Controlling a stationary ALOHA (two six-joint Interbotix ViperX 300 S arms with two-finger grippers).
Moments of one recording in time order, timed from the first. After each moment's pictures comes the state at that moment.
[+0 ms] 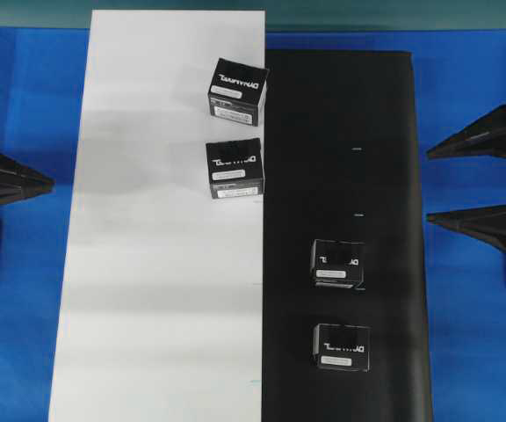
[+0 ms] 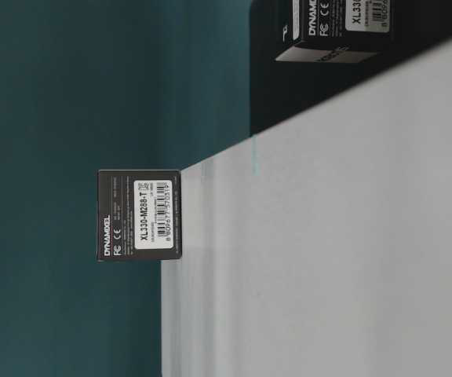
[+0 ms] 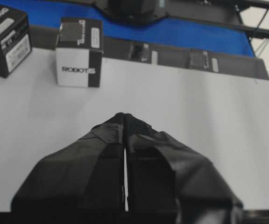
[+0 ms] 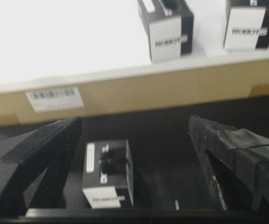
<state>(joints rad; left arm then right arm) 0.03 -1.08 0.99 0.01 0.28 -0.13 -0.07 -0.96 0.99 0.09 0.28 0.01</state>
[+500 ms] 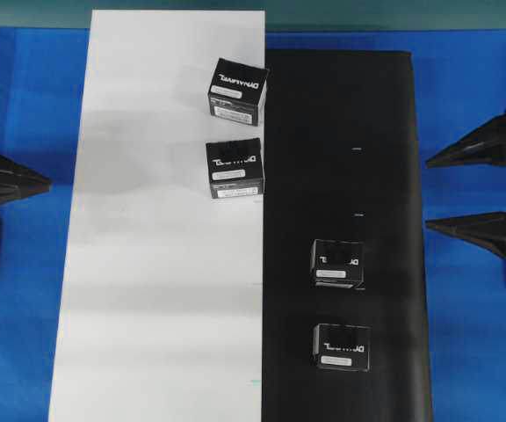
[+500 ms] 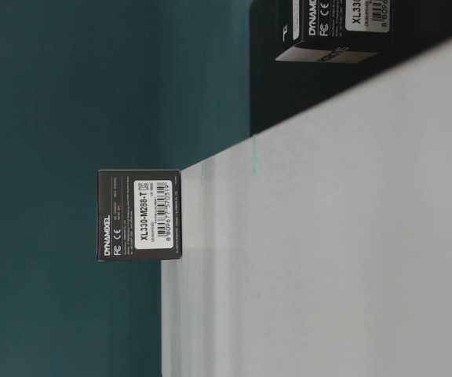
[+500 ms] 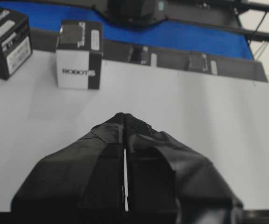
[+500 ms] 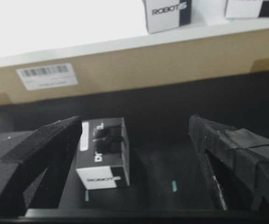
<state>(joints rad) 0.03 -1.10 1.00 0.01 0.27 -0.13 -0.07 -0.98 1.03 0.06 0.28 0.02</state>
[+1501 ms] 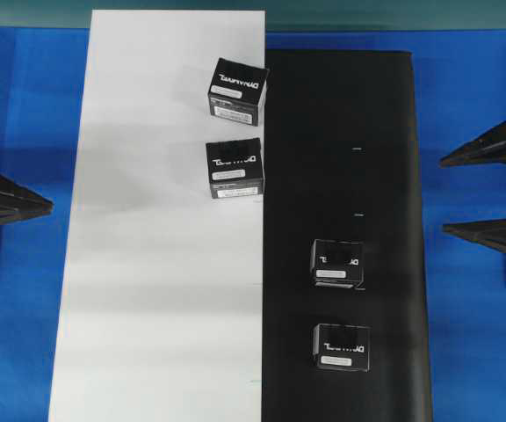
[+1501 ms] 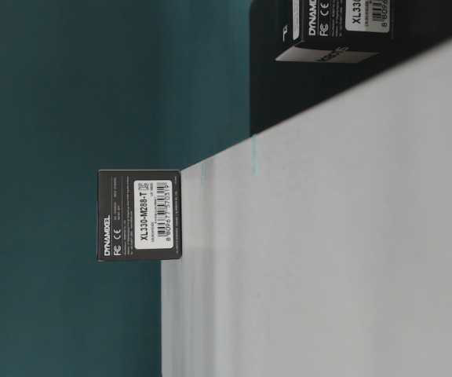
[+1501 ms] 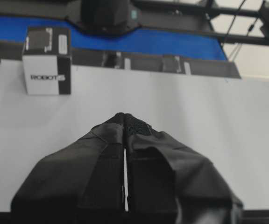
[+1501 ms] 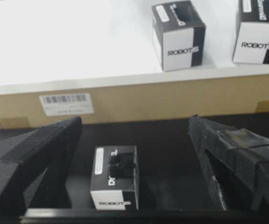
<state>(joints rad) -0.05 -1.10 1.05 0.01 0.18 -0.12 -0.02 -1.04 1.03 0.06 0.23 0.01</state>
